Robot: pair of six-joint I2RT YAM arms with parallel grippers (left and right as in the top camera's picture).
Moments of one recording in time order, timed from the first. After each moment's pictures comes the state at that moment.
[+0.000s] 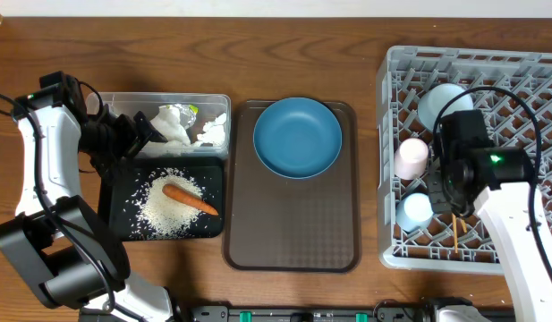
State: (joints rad) left arm 0.39 1.79 1.45 -1.27 0.43 -0.28; right arm 0.08 1.29 1.09 -1.23 0.28 -0.03
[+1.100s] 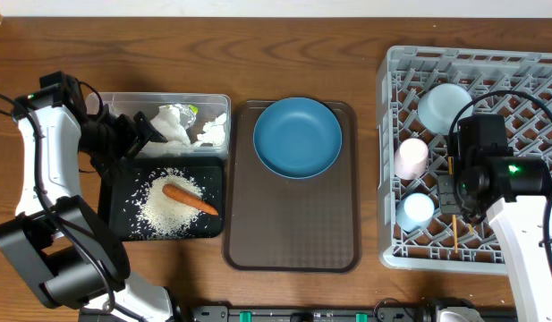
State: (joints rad) left arm 0.39 1.79 1.45 -1.27 0.44 -0.28; right arm 0.01 1.24 1.09 -1.23 0.26 -0.02
